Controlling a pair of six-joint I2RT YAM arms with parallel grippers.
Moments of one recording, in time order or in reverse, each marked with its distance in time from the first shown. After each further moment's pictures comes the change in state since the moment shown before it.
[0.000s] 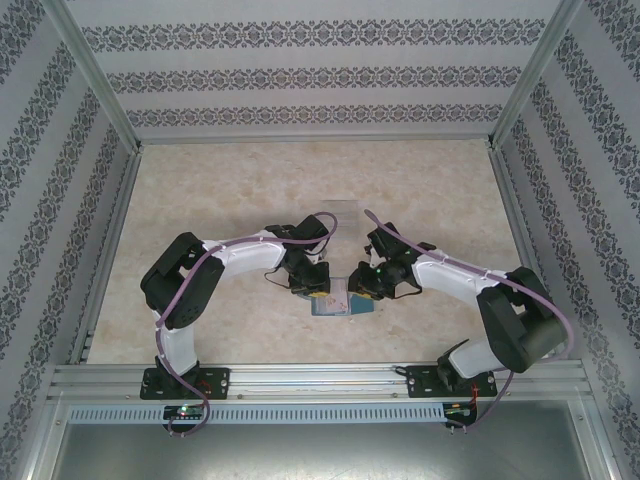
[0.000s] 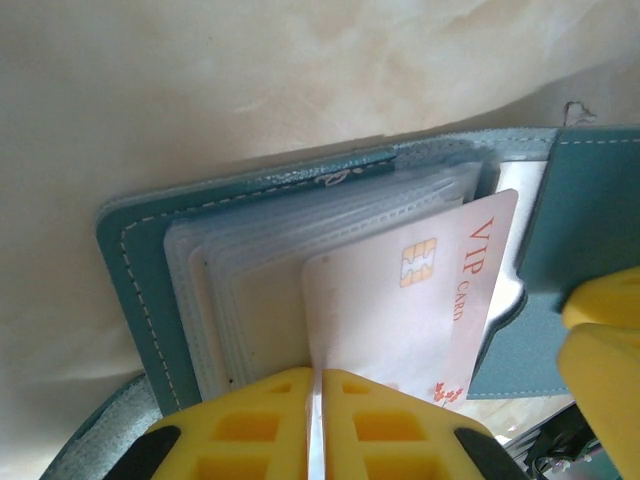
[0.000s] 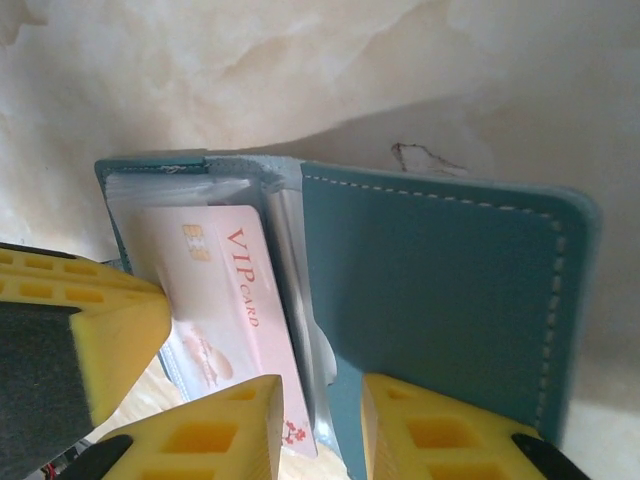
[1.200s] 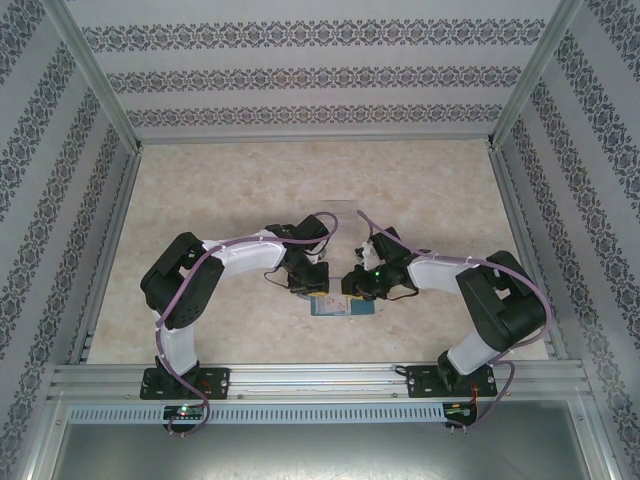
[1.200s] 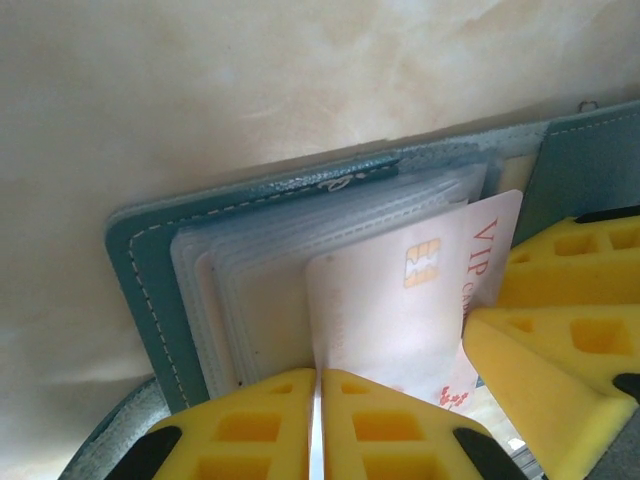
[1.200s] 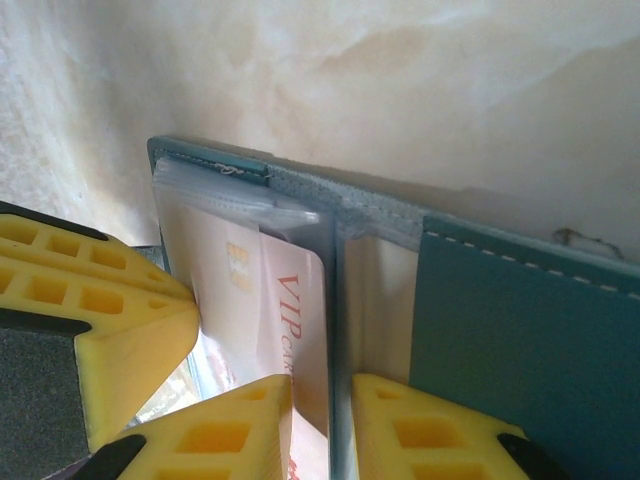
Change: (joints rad) left arm 0.000 0.000 0.007 -0.021 -0.023 0.023; right arm -0.040 0.123 -0.068 0.265 -0.214 -0.120
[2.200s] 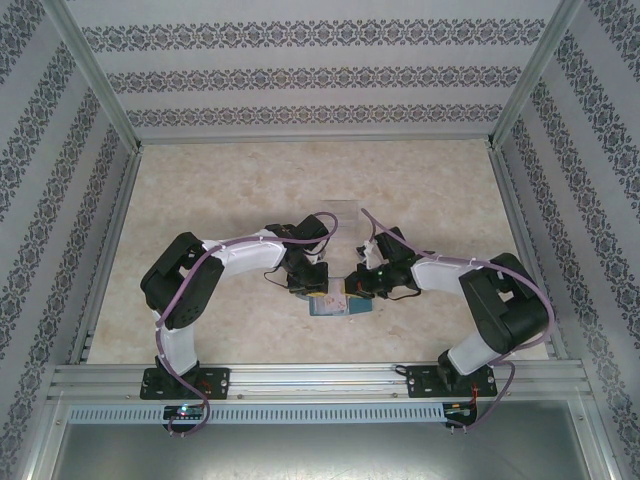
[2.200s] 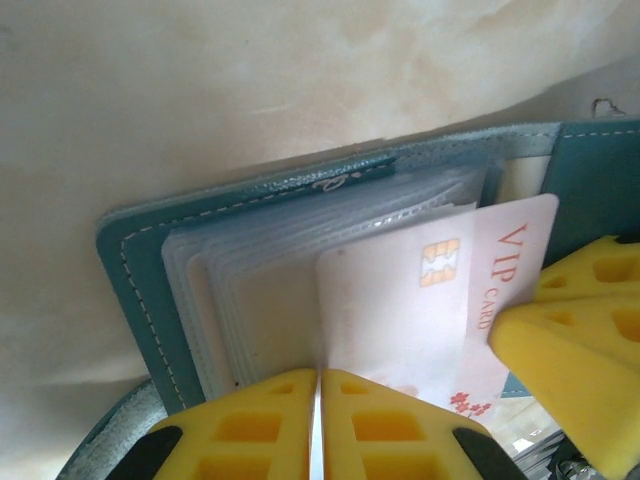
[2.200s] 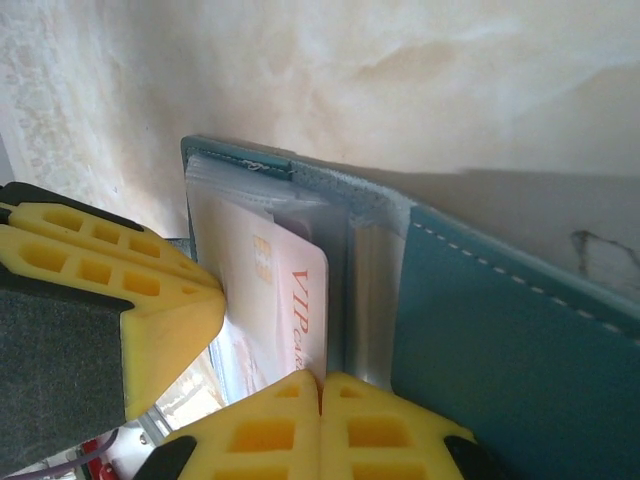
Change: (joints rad) left arm 0.000 0.000 0.003 -0.017 -0.010 0.004; right arm -0.033 -0.028 -0.024 0.029 -0.043 -0.014
